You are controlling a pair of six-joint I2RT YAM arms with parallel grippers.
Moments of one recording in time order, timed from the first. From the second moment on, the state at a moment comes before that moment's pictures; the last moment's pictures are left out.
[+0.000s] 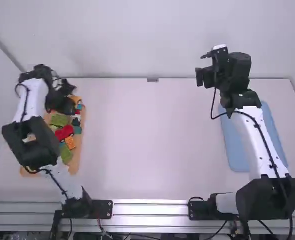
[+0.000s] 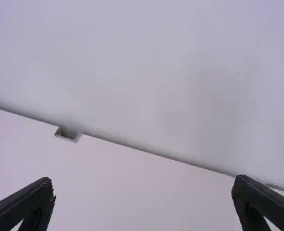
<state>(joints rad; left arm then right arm) 0.32 1.97 1.78 -1.27 0.11 0.74 0.07 1.48 1.38 -0.33 -0.12 -0.24</state>
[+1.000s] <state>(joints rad) -0.57 1.97 1.29 -0.79 0.08 0.85 0.07 1.48 1.38 -0.37 -0.12 -0.24</state>
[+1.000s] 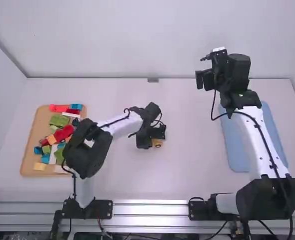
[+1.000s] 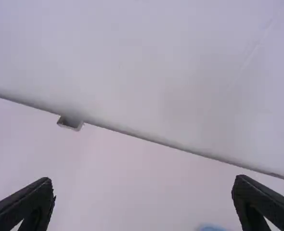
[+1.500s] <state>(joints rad) -0.57 1.97 1.26 -0.80 0.06 0.83 0.07 1.48 1.38 -0.37 -0.12 -0.24</state>
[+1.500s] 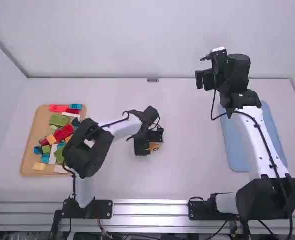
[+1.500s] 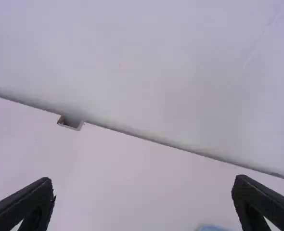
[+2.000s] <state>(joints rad) -0.34 1.88 1.51 -0.99 0.03 0.65 0.07 1.48 1.38 -0.37 -0.12 -0.24</state>
